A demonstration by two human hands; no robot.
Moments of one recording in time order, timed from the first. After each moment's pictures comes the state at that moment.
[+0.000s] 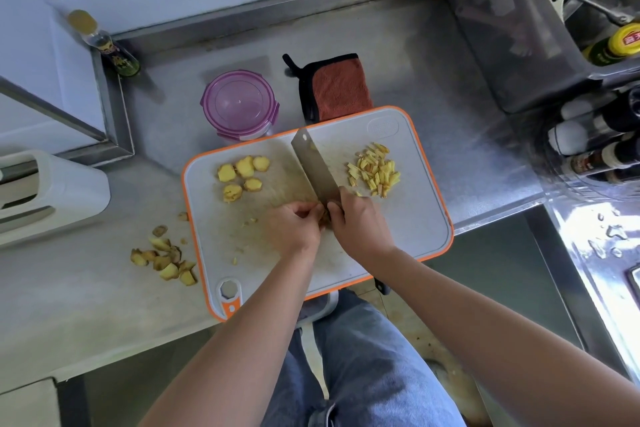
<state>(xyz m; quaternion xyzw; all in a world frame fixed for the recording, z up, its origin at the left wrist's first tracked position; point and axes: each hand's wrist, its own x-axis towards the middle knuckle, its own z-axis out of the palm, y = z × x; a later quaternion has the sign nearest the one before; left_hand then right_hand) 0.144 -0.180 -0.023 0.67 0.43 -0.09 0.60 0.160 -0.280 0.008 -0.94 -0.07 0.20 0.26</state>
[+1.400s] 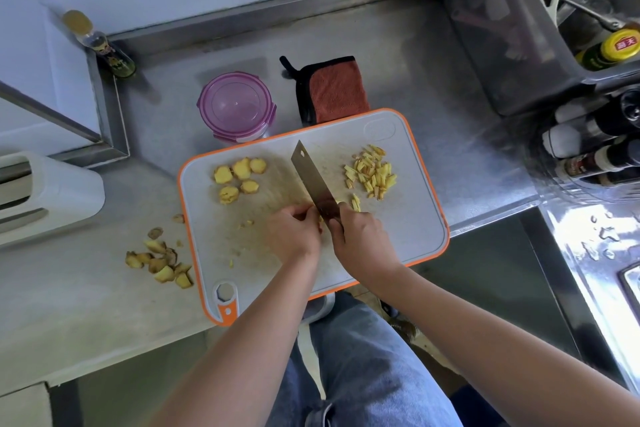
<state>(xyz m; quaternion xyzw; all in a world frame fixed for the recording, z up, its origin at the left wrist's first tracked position) 0.142 -0.188 -0.012 0.72 0.44 -0.06 0.53 0.141 -0.287 0.014 -0.95 -0.08 0.21 0.22</state>
